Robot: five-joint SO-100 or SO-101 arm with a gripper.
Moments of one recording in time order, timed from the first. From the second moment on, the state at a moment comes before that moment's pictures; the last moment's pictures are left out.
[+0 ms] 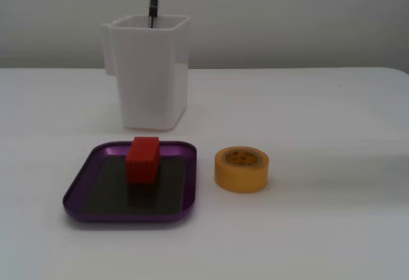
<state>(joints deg) 1.1 107.5 39.4 97.3 -2.6</state>
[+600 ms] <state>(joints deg) 1.1 146.8 108.1 83.2 -2.6</state>
